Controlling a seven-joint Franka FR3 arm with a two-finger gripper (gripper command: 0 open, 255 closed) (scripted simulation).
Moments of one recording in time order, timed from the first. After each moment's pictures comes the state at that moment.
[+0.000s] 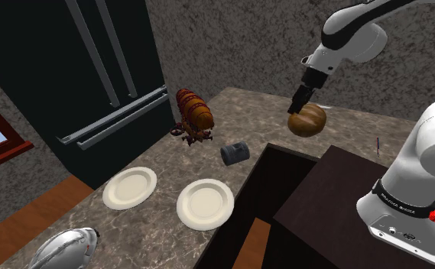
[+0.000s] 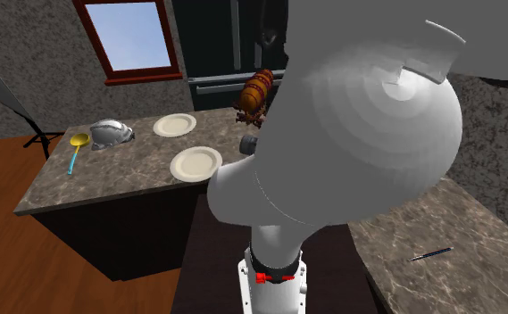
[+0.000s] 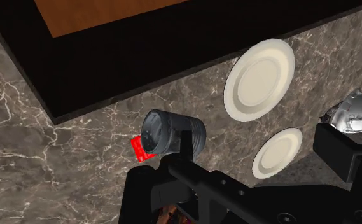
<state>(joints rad) 0.06 -0.54 -0.41 -2.74 0.38 2.23 -0.63</state>
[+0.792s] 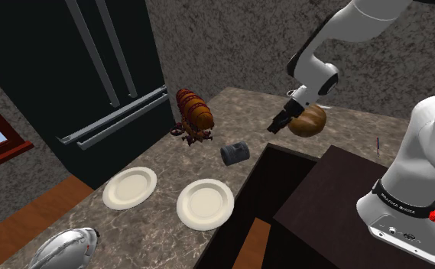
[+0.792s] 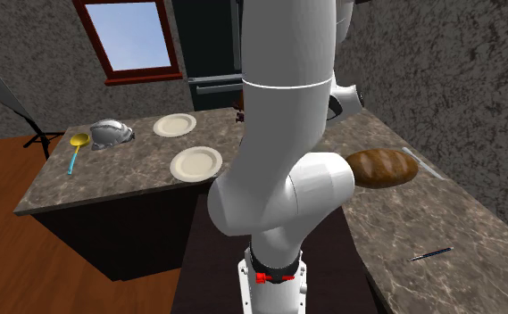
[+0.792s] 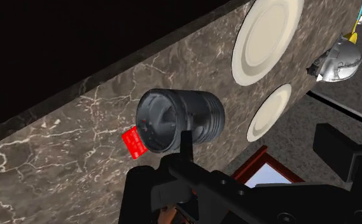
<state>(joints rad) 0.32 0.17 -0.71 -2.53 1.27 2.17 -1.44</state>
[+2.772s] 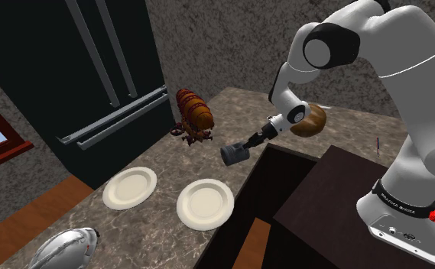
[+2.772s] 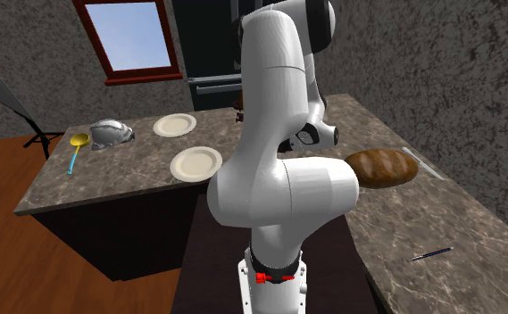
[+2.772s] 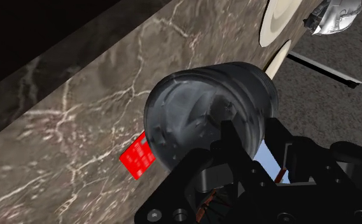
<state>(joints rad) 0.13 0.76 -0.46 -2.16 1.78 1.86 -1.69</state>
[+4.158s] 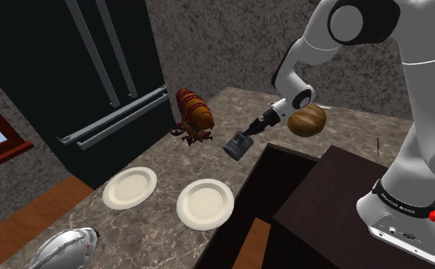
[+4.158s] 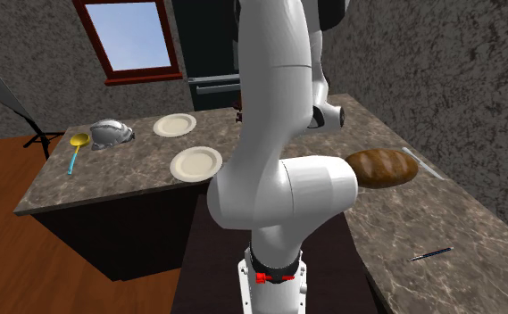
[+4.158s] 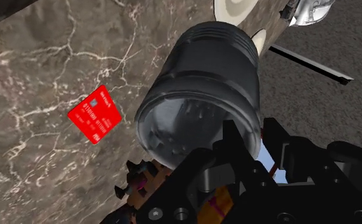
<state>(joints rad) 0.19 0.53 -0.52 -2.27 1.67 1.90 -1.58</state>
